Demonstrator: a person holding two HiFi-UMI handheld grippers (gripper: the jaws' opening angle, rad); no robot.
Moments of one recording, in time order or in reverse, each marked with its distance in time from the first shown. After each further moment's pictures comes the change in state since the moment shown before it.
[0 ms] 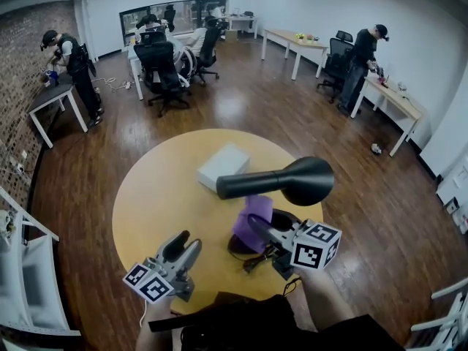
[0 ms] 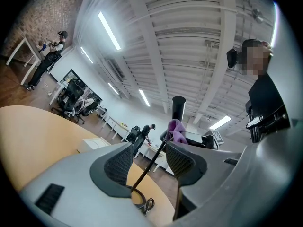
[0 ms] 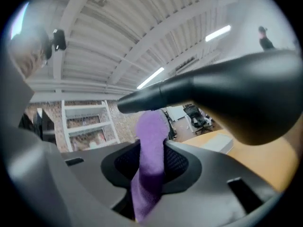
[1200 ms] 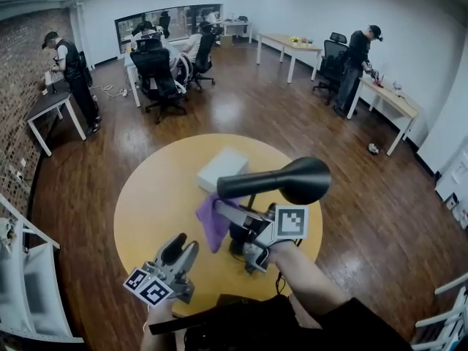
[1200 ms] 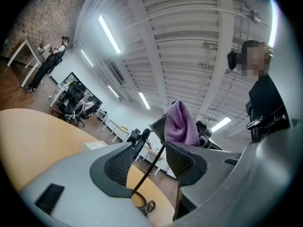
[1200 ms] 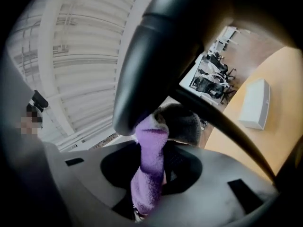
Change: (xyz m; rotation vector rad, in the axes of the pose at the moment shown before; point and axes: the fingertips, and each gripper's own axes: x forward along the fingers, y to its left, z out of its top) left arm -0.008 0.003 0.011 0.004 -0.039 0.000; right arm 0.071 0.043 0.030 0.552 -0.052 0.337
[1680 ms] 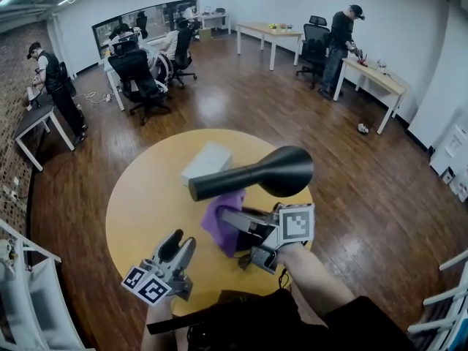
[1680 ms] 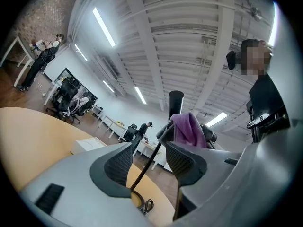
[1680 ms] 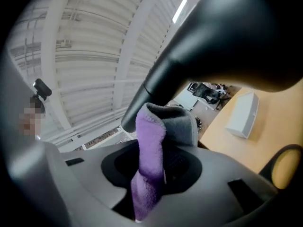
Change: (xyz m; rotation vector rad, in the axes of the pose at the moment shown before) left arm 0.031 -0.013 -0.019 0.016 0.069 -0.043; right arm -0.059 -0.011 0.000 -0.082 0.006 -0.069
